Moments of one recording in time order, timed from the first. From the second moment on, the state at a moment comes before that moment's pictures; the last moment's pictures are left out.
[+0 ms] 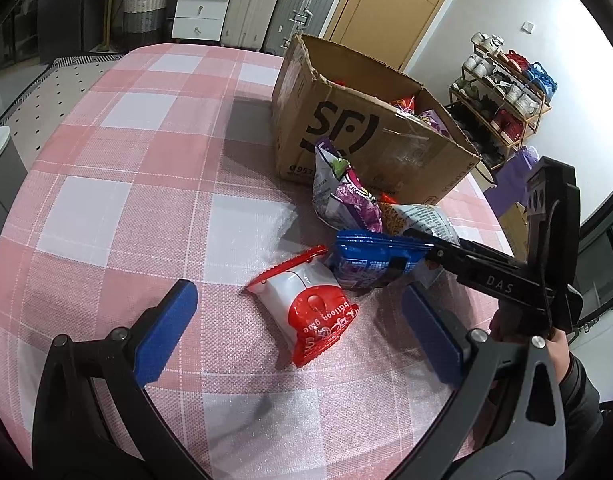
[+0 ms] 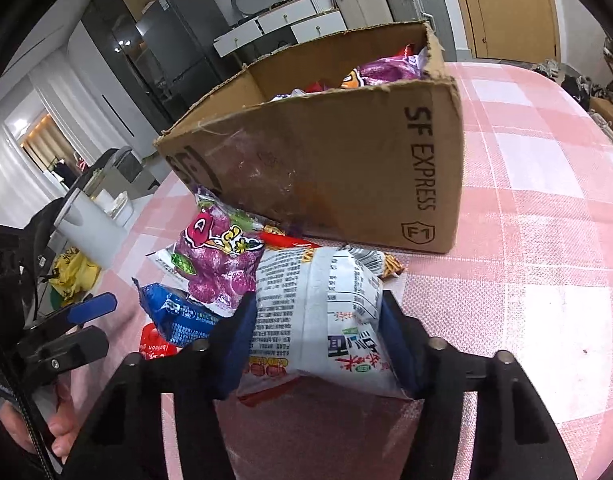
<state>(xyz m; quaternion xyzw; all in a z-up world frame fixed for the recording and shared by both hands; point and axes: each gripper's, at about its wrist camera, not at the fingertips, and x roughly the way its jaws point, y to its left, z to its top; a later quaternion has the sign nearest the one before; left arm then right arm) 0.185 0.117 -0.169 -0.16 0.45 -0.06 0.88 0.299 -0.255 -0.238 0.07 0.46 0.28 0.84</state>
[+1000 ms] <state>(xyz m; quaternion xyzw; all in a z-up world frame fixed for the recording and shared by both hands) 0.181 0.104 -0.184 -0.14 0.49 -0.02 0.86 0.239 -0.297 -0.183 0.11 0.39 0.32 0.86</state>
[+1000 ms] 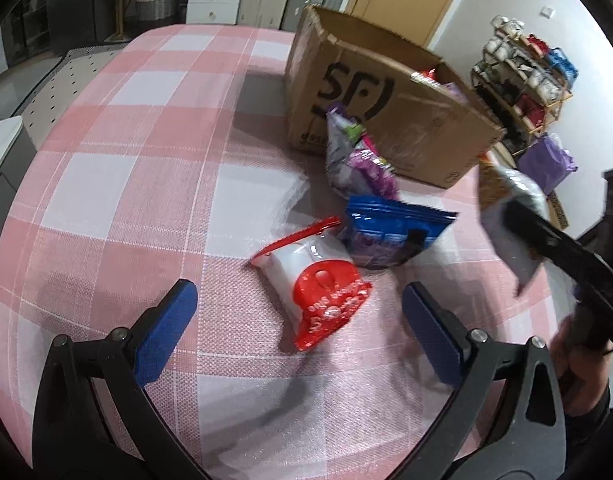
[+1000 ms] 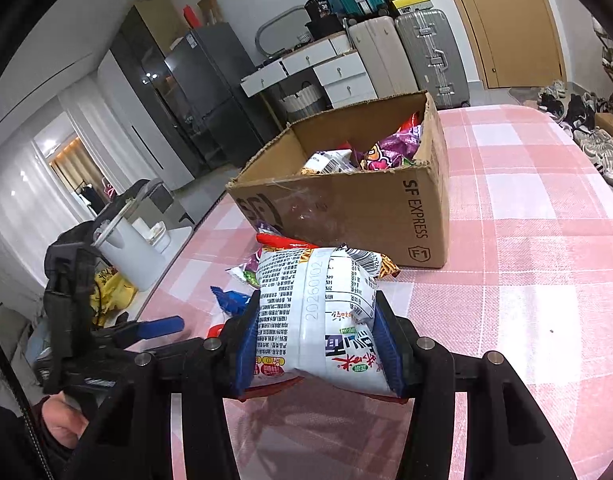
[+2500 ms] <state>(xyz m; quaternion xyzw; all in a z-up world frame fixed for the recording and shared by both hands) 0.164 0.115 -0.154 -0.12 0.47 -0.06 0.87 0.196 -0.323 -0.146 0.12 0.35 0.31 0.87</state>
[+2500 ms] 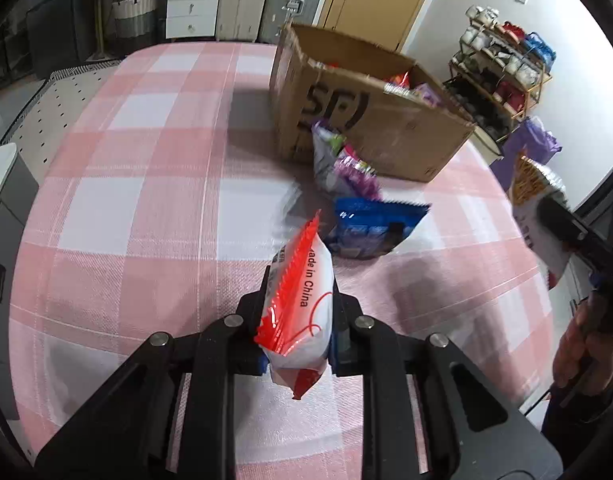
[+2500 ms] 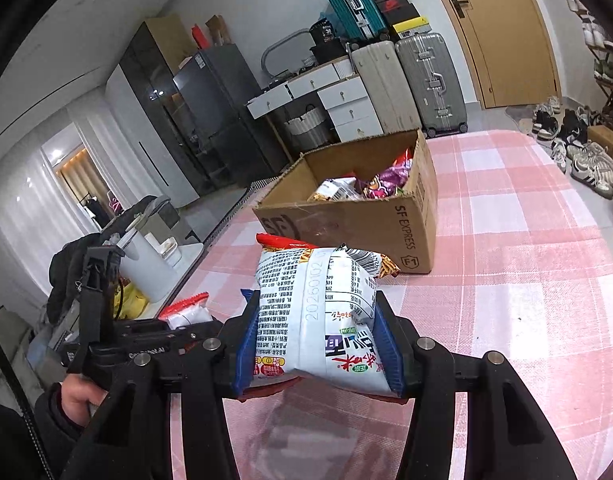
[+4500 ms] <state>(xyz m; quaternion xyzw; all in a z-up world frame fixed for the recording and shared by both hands) 0.346 0.057 0.042 -0.03 0.36 -0.12 0.92 0.327 -0.269 -0.005 0.04 0.26 0.32 0.91</state>
